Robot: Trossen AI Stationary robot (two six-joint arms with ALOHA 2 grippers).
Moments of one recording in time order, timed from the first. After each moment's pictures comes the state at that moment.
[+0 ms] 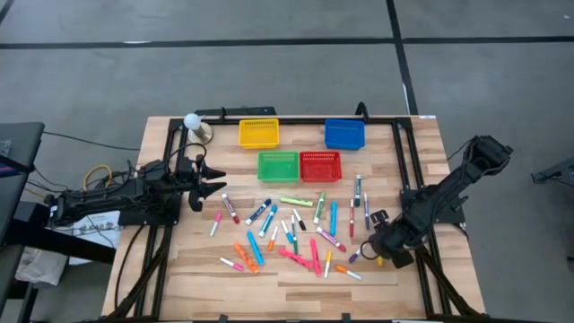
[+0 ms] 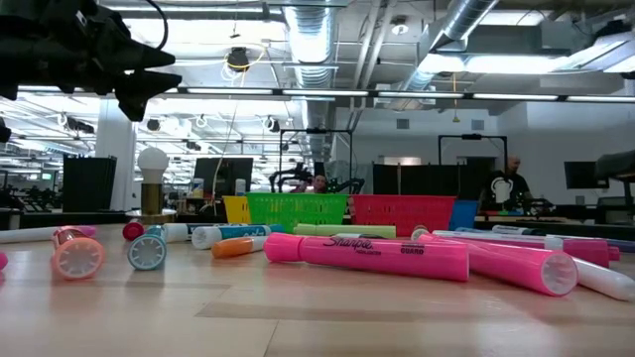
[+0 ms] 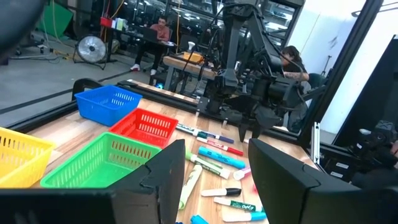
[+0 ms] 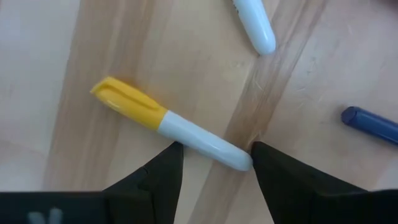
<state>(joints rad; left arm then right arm) 0.21 0.22 0.08 0.17 0.13 -0.24 0.71 1.32 0.49 -0.62 -0.02 0.31</state>
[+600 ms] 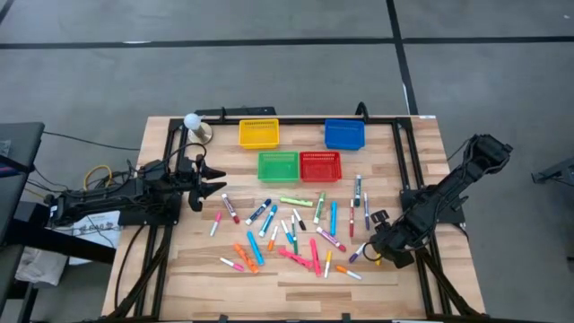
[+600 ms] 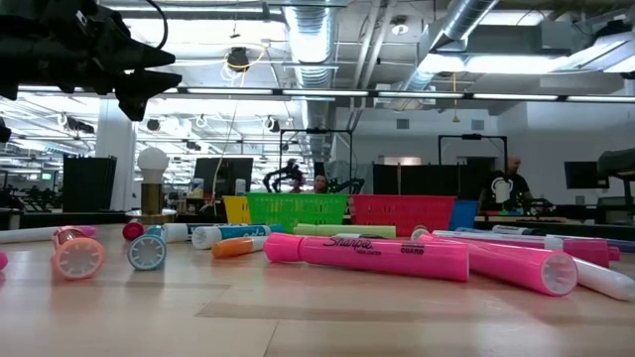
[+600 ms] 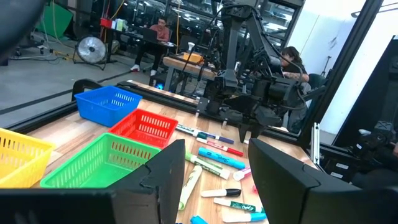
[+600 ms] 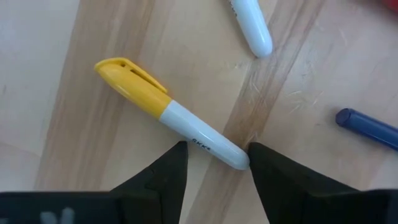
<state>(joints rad) 0.21 0.22 0.08 0.17 0.13 -0.24 0.74 1.28 0.49 -0.61 0.02 0.31</state>
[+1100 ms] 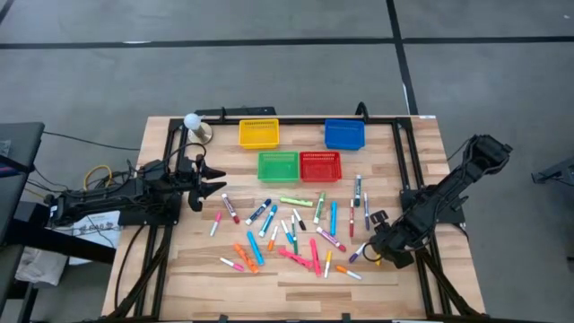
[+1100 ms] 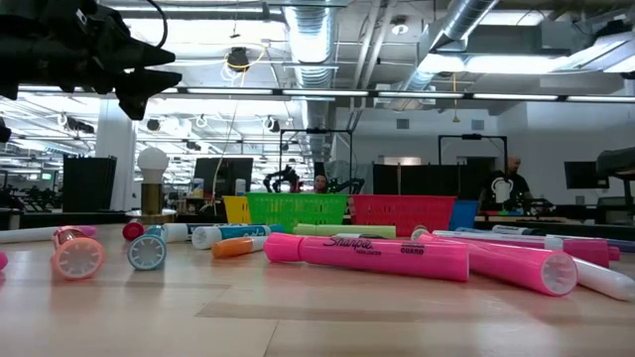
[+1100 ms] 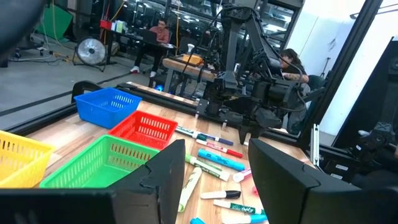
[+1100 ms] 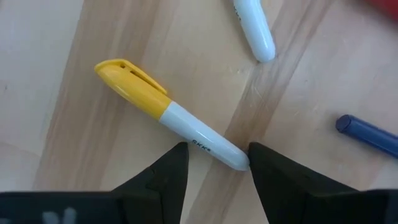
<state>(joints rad) 0.21 0.22 0.08 0.17 0.13 -0.24 0.74 1.28 0.50 -0.60 0.02 0.29</state>
